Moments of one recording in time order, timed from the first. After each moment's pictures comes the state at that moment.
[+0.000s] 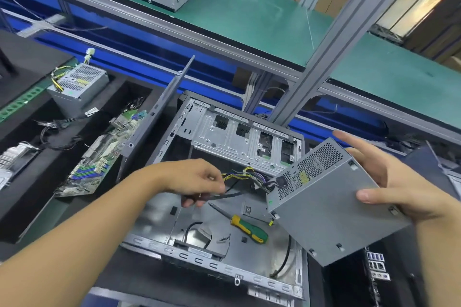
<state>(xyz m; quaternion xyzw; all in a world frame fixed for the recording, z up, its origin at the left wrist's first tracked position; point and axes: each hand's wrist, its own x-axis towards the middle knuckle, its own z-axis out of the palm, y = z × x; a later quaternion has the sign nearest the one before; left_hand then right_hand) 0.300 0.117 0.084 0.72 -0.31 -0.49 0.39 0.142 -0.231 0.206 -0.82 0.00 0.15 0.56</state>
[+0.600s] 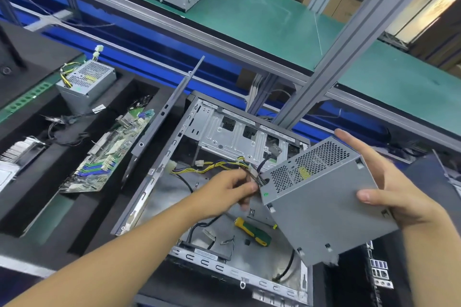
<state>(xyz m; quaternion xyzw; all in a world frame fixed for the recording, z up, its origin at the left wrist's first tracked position) 0.257 0.069 0.037 0.64 -0.30 -0.30 0.64 0.151 -0.208 0.196 -0.81 -0.03 0.09 0.57</state>
